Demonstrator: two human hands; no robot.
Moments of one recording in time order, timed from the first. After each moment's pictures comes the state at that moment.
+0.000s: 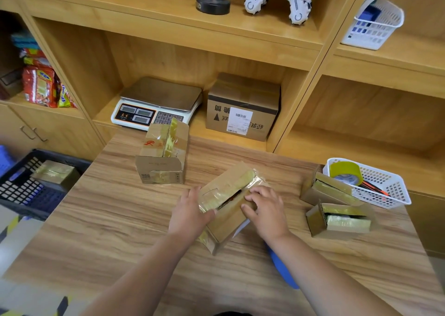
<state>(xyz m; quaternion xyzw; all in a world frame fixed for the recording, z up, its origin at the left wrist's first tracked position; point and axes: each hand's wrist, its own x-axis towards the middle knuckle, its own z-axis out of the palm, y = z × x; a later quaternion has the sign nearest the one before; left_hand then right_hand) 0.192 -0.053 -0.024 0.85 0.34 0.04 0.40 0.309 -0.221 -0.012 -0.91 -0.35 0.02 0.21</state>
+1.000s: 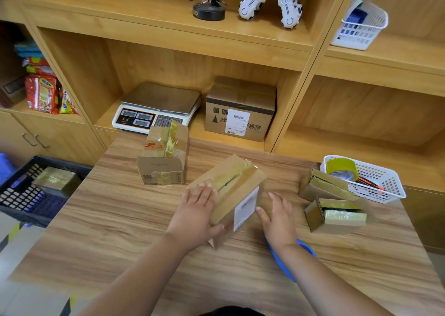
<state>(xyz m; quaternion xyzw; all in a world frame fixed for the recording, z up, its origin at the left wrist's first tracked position) 0.176 -0.058 -0.016 0.99 0.10 -0.06 0.06 0.293 -0.254 -0.029 -0.93 -0.21 0.02 0.30</state>
